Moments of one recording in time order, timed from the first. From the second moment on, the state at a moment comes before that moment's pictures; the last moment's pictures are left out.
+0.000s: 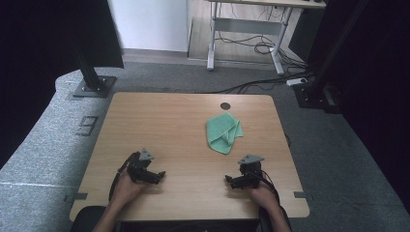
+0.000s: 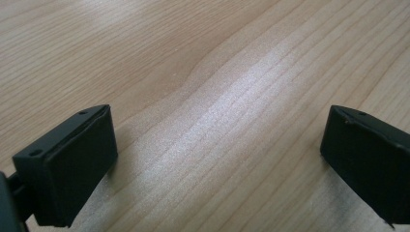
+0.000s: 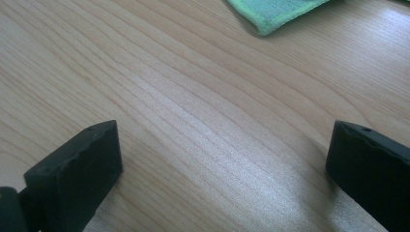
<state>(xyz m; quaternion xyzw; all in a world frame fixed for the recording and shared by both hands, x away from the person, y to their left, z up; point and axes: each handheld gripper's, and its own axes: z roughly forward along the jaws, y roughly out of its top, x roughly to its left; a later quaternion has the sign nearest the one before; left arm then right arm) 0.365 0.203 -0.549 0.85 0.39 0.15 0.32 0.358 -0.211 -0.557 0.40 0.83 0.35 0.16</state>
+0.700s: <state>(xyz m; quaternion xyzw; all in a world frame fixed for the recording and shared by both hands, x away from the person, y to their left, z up) 0.367 0.200 -0.549 0.85 0.40 0.15 0.32 0.358 -0.211 -0.557 0.39 0.83 0.35 0.16</state>
